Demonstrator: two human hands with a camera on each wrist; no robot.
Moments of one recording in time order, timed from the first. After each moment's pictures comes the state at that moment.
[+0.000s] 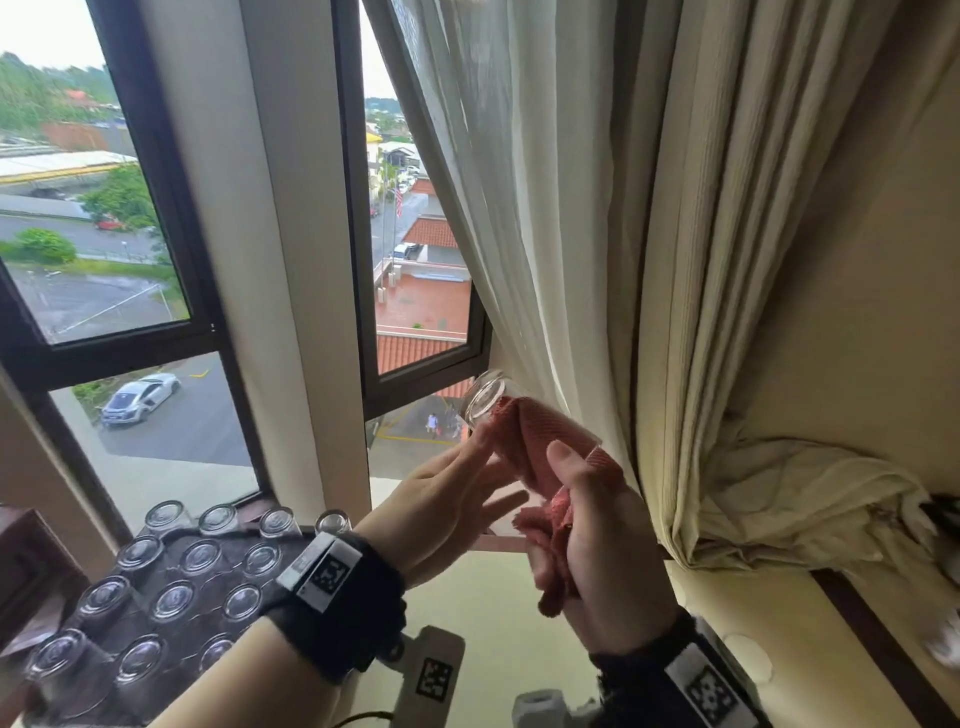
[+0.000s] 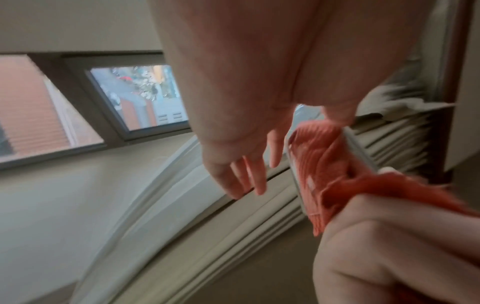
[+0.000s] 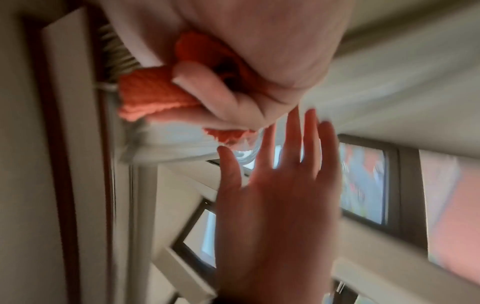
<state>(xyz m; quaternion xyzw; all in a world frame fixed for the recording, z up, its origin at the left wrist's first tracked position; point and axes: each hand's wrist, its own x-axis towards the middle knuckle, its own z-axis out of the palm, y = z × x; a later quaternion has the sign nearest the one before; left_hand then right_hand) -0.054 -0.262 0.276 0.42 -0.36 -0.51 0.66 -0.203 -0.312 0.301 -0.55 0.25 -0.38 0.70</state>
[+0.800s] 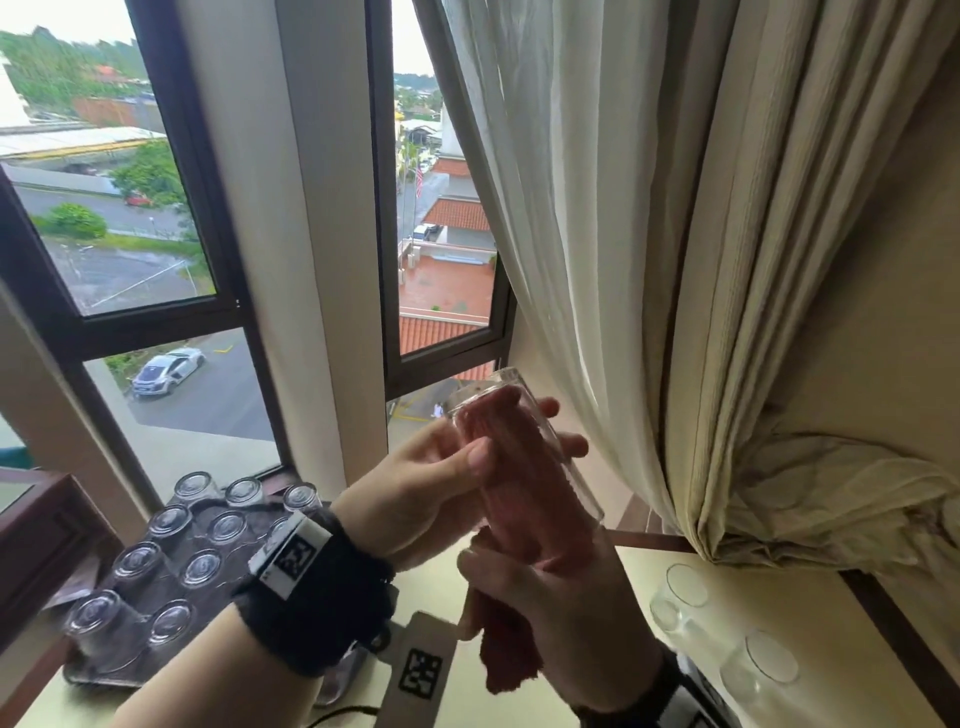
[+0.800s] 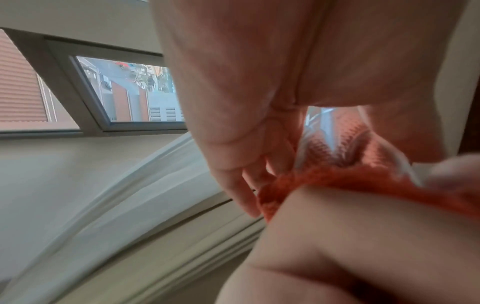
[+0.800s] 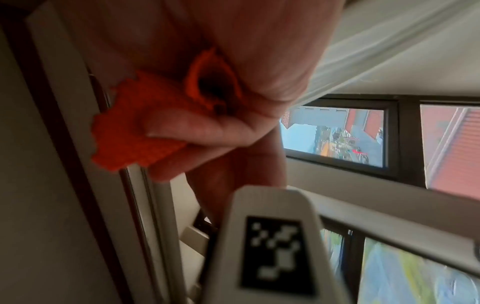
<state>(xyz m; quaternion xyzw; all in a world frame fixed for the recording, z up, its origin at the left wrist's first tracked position) -0.030 -0.235 0.289 0.27 -0.46 -0.55 0.64 -0.196 -0.273 0.295 -0.67 0.11 -0.27 0.68</state>
